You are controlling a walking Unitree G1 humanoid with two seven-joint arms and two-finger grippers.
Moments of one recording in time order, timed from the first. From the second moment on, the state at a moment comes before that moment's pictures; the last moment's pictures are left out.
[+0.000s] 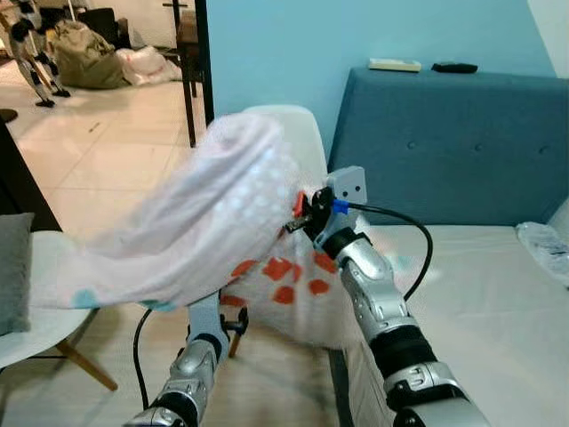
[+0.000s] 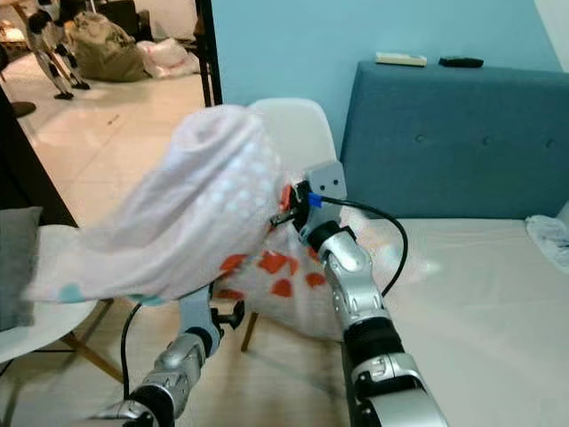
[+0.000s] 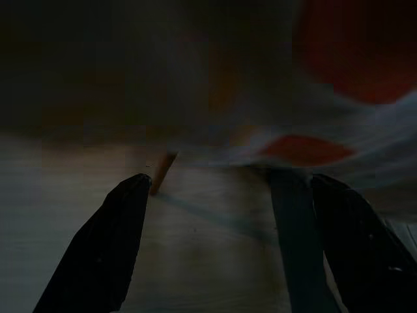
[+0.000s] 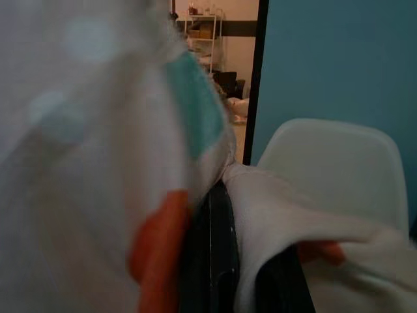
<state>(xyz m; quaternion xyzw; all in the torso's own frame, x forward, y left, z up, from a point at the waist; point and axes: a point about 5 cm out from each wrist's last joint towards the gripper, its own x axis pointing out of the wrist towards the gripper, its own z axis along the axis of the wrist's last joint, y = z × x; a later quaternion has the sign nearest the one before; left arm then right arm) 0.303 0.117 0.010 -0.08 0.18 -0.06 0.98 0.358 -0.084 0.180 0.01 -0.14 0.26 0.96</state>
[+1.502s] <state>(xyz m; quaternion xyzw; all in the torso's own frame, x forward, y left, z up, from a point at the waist) 0.313 0.175 0.033 -0.06 0.09 -0.01 0.99 0.332 -0.084 0.114 0.10 0.03 0.24 0.96</state>
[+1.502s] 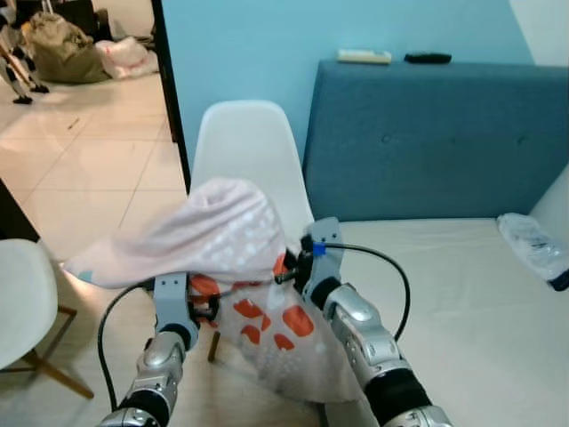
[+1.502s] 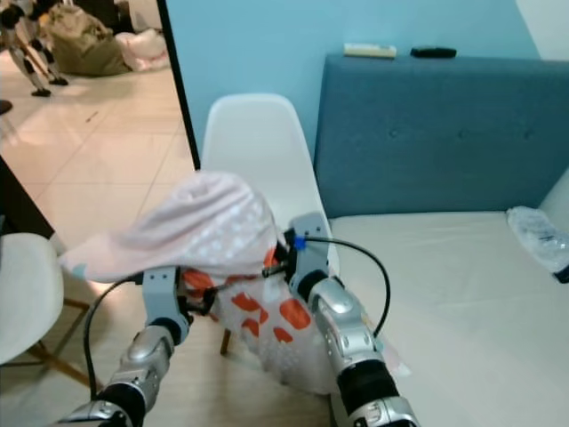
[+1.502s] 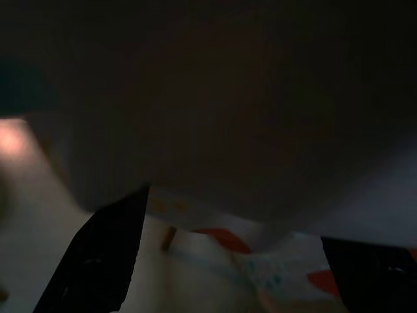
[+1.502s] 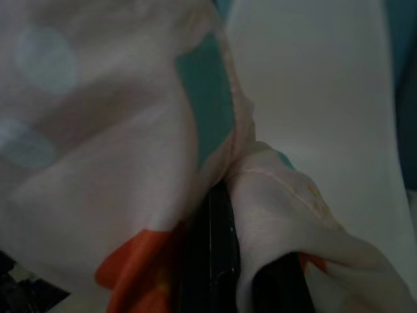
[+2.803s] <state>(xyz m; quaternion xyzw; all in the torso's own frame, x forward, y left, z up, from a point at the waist) 0.318 0.147 0.050 -0.07 0.03 -0.06 0.99 0.368 -0.162 0.217 -0.01 -0.13 0.08 0.99</state>
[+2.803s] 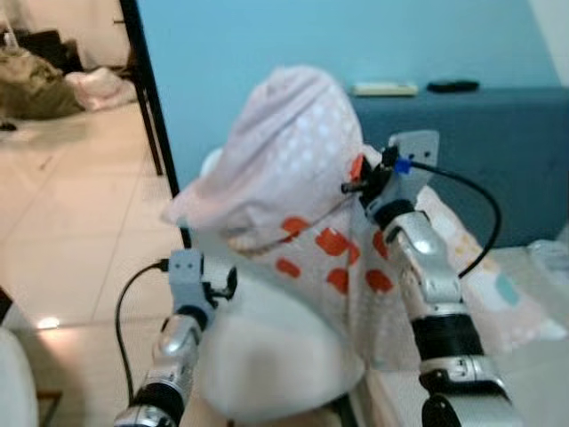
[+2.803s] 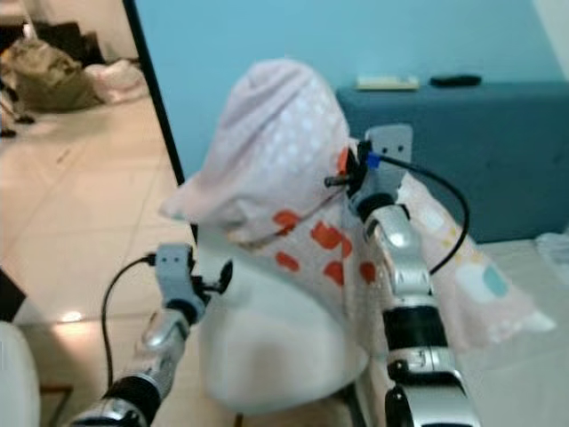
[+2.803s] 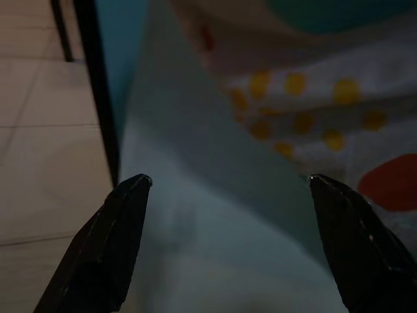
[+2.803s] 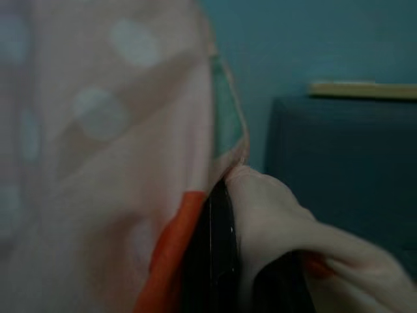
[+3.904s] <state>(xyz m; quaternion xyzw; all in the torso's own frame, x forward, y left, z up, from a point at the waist) 0.284 0.141 0.025 -0.07 0.08 -0.08 0.99 0.307 -0.036 0.050 -0.21 0.10 0.30 0.93</state>
